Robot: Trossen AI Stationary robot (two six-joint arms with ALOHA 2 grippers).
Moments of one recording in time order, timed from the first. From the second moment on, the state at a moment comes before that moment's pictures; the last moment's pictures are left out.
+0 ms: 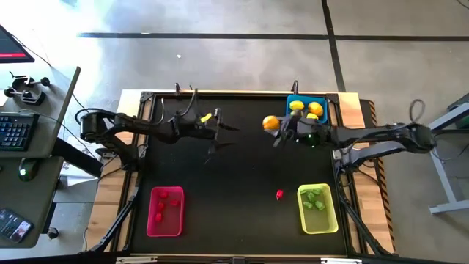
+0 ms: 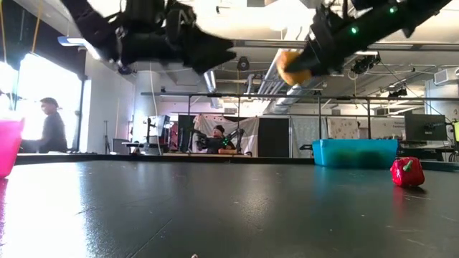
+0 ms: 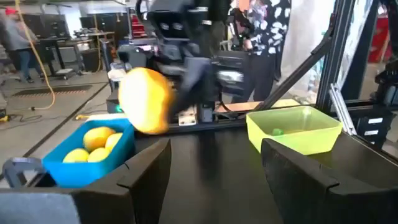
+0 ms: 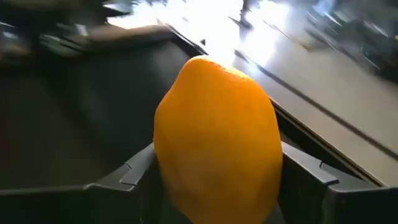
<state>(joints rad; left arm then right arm) 0.27 1.53 0.67 0.81 0.37 0.09 -0.10 1.10 0.62 0.11 0.40 0.12</state>
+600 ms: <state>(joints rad) 0.27 1.51 0.53 0.99 0.35 0.03 -0.76 1.10 0.61 -0.37 0.21 0.34</state>
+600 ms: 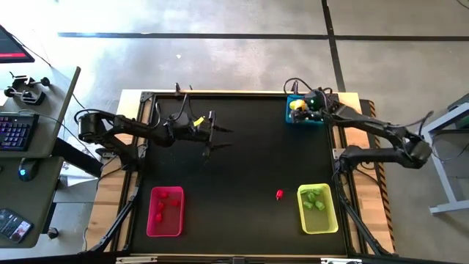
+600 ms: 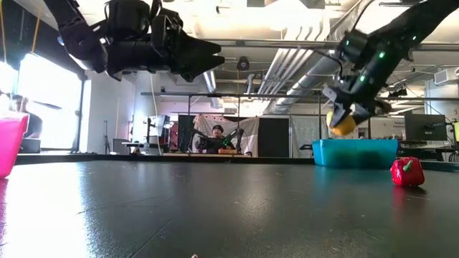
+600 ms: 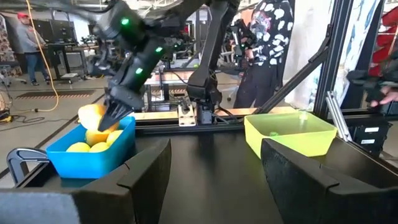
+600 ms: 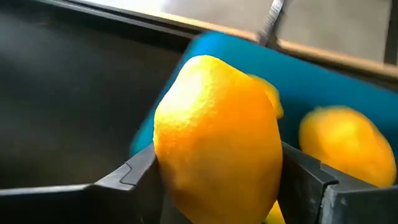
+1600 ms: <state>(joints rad) 0.27 1.51 0.53 0.99 0.35 0.03 -0.90 1.33 0.84 -0.62 0.24 0.42</state>
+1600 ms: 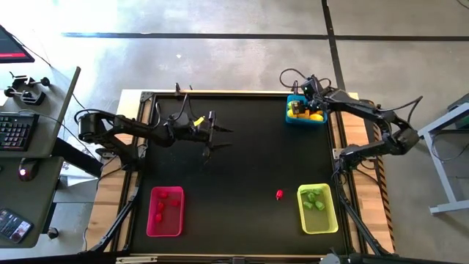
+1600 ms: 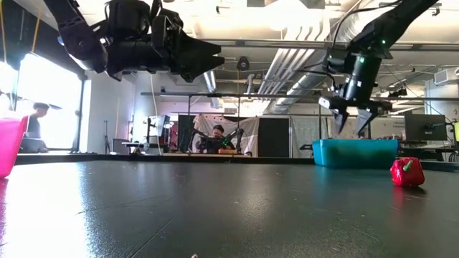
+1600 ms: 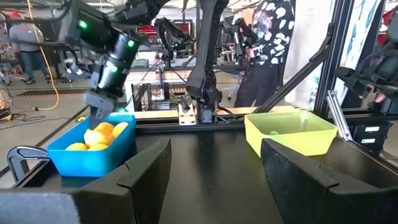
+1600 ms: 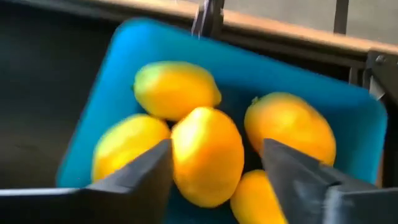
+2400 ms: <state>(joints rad) 0.23 1.51 0.53 0.93 0.37 0.12 -0.59 1.10 0.78 -0.65 0.35 0.33</state>
